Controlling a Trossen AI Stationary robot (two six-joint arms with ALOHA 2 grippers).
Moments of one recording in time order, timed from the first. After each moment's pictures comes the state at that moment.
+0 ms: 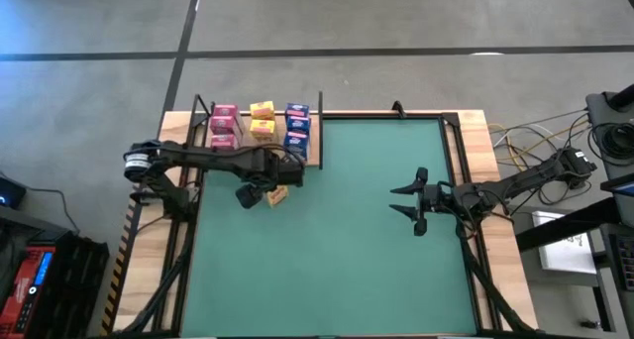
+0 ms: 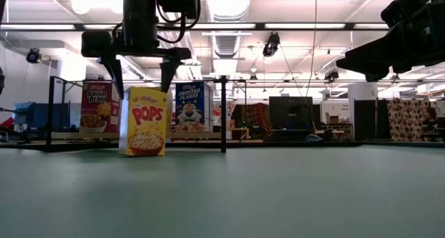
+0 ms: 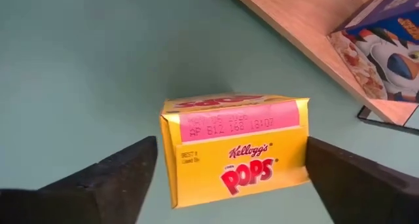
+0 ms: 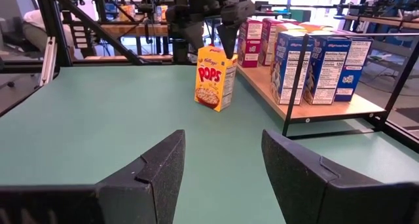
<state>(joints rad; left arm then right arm) 0.06 1.65 1.32 -1.19 -0.26 -2.18 0.28 0.54 0.03 0.42 0.39 0.02</state>
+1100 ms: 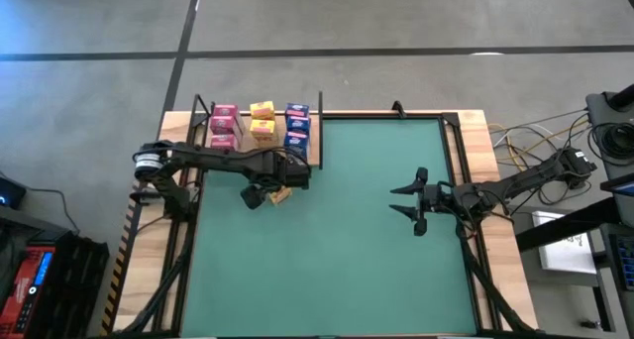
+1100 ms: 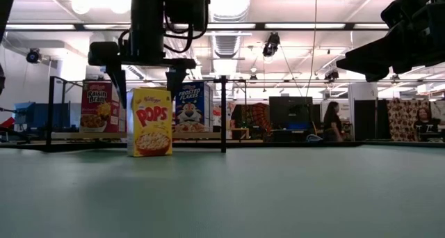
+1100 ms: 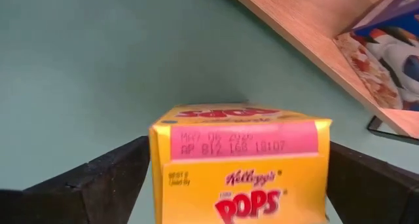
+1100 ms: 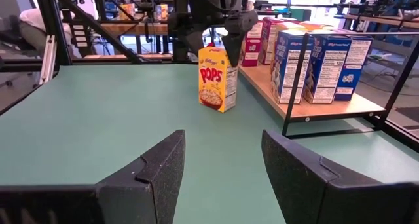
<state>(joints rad) 0.06 1.73 1.34 -1.18 -0.29 -2.19 0.28 0.54 0.03 0.42 0.39 0.02</state>
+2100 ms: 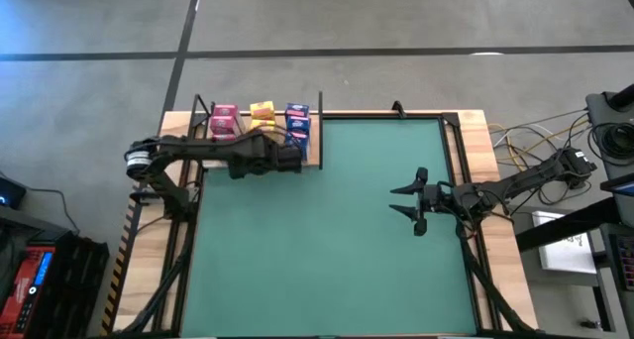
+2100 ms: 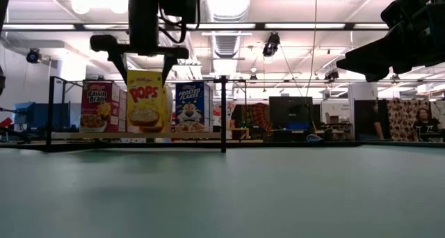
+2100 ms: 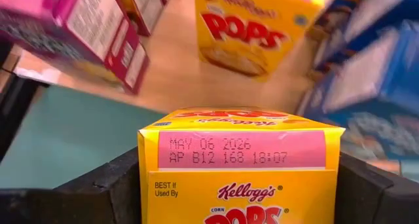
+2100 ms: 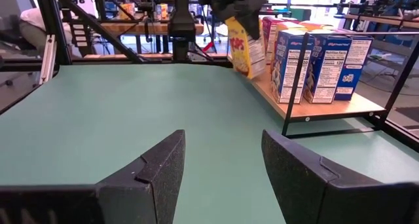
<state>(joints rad) 0.13 1.67 1.39 -1.31 -0.57 -1.75 0.28 0.54 0.03 0.42 0.39 0.02</state>
